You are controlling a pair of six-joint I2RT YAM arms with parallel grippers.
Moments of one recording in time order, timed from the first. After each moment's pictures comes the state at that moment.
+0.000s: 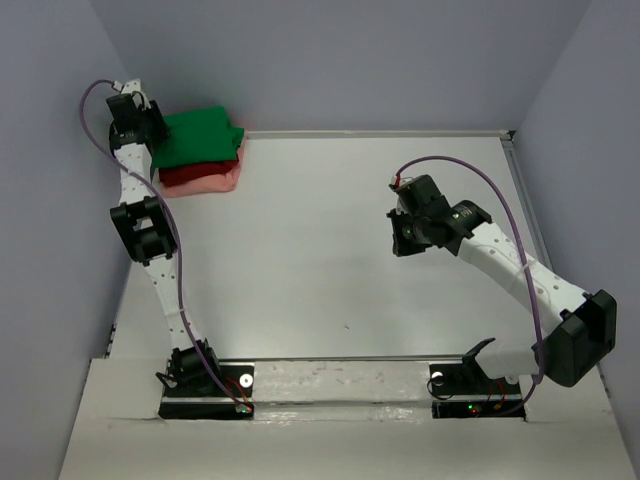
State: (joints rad) left arm 0.34 2.56 2.50 -0.38 0.24 -0.10; right arm 0.59 1.34 1.22 -0.86 0.07 0.33
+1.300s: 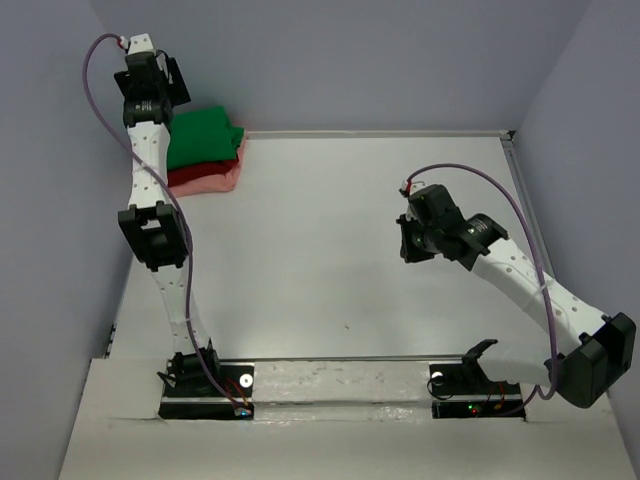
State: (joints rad) left arm 0.16 2.29 2.47 -0.51 -0.17 -0.11; right arm 0.59 1.21 1.13 -0.84 0.09 0.32
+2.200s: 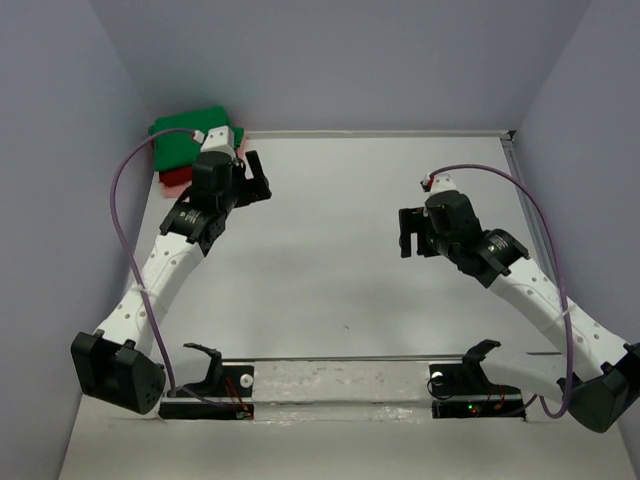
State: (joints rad) left arm -0.30 1.20 1.17 -0.40 -0.17 -0.39; right arm 0.59 1.06 1.06 -0.72 0.30 0.31
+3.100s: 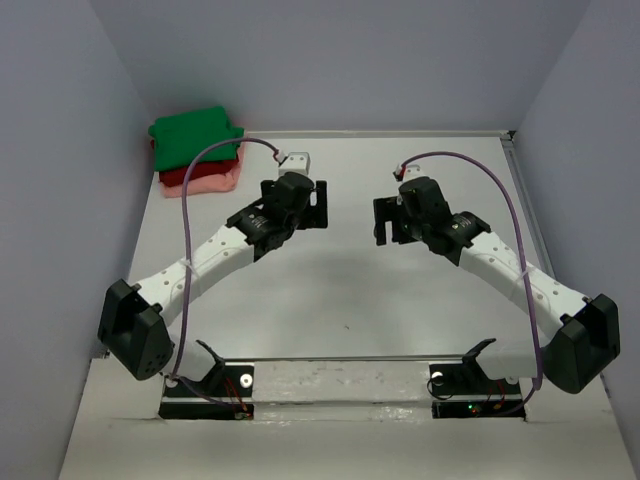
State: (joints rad) left arm -0.70 1.38 1.17 -0.41 -0.39 -0.45; right arm 0.59 1.30 1.10 -0.54 0.21 0.32
